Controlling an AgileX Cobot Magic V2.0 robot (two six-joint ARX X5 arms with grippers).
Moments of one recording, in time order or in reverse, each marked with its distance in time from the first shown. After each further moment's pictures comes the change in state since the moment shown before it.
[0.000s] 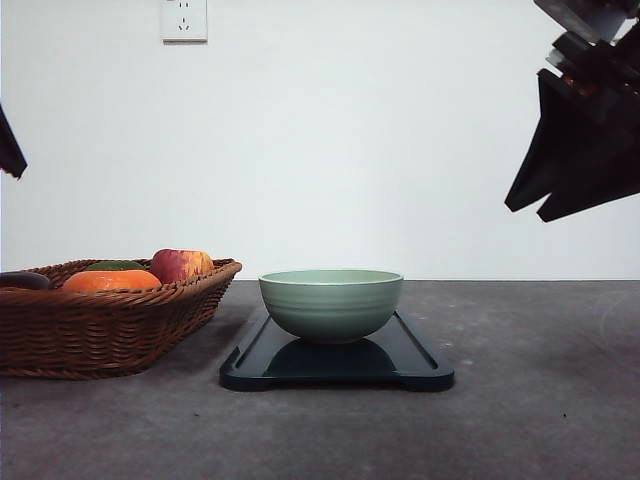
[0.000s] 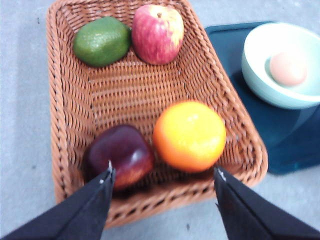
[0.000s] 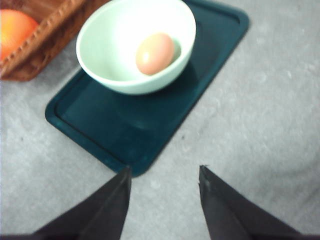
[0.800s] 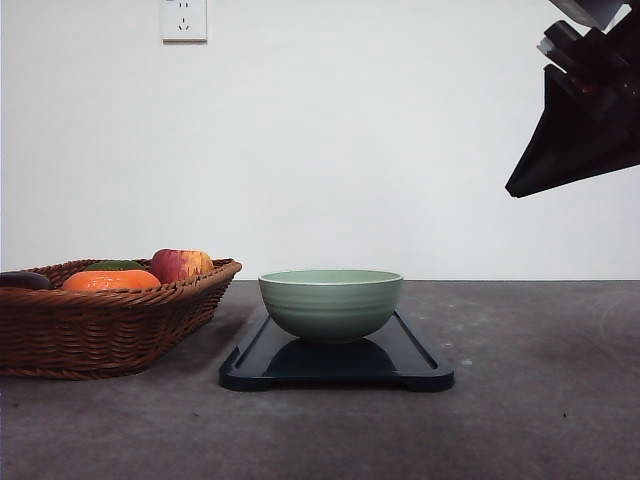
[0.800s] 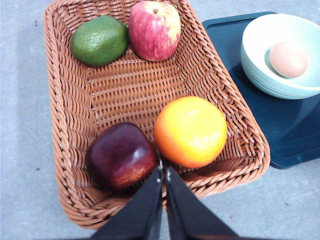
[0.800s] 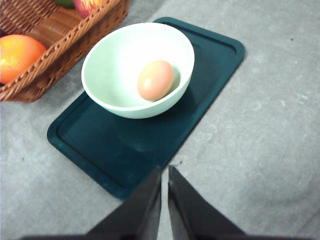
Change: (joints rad) left_arx 0.017 -0.022 -0.001 0.004 0.003 0.052; right_arx -0.001 0.000 0.000 0.086 -0.016 -0.004
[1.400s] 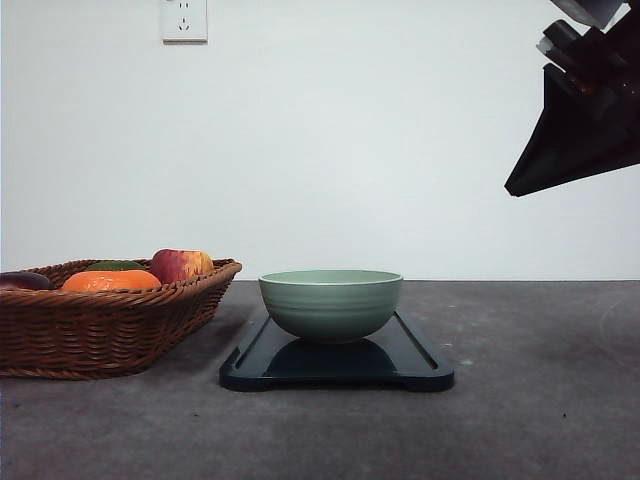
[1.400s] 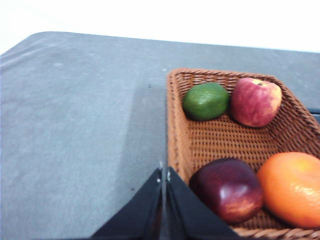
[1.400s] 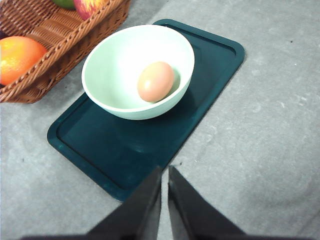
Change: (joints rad) left_arx 0.314 -0.552 -0.457 0.297 0.003 -0.030; right_arx 0.000 0.000 0.000 0.002 0.000 0.000
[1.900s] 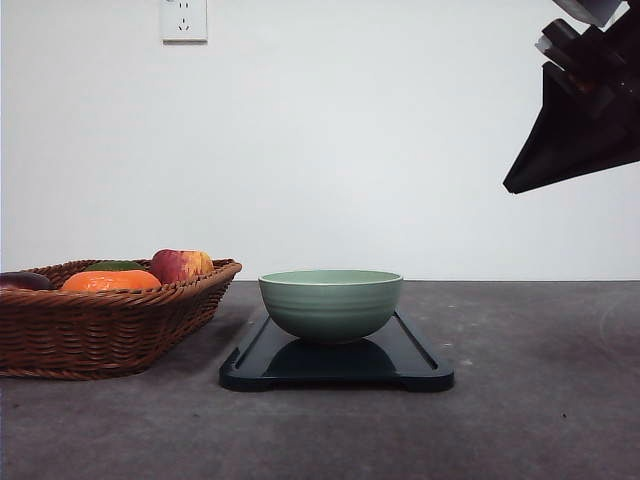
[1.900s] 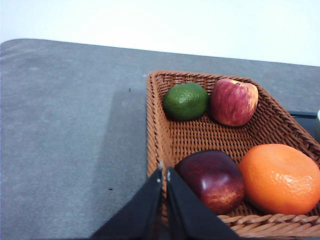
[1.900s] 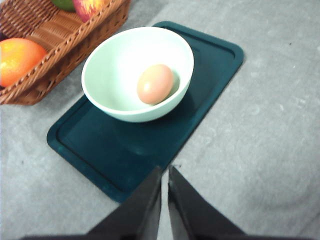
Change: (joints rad) left_arx 0.005 -0.134 -0.106 0.031 0.079 -0.007; right_arx 0.000 0.000 0.000 0.017 0.000 0.000
